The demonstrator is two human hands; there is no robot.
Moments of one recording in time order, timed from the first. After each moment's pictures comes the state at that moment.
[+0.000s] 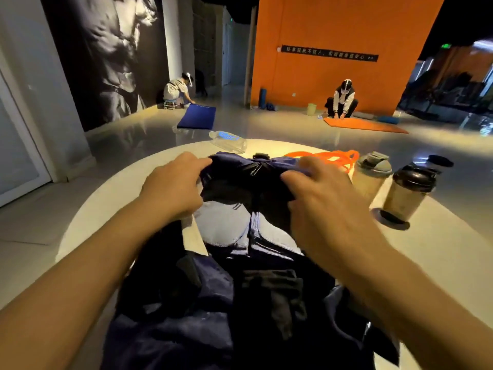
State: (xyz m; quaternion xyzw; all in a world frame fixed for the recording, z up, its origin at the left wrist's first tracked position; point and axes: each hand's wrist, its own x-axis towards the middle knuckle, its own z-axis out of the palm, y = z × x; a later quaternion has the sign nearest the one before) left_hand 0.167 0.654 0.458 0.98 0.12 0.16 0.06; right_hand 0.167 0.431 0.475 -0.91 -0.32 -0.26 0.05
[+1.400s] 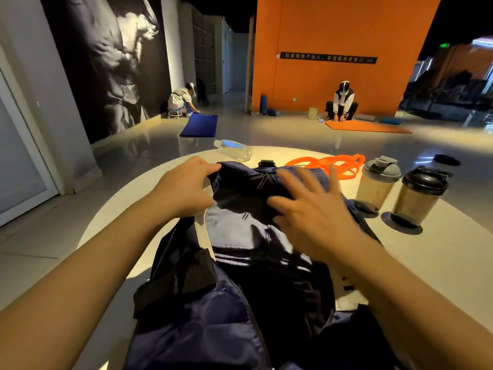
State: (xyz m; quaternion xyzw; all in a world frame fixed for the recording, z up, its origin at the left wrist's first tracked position) left_hand 0.177 0.667 0.476 0.99 0.06 0.10 0.09; right_hand 0.224 0.452 0.442 -0.90 -0.36 -0.24 -0.07
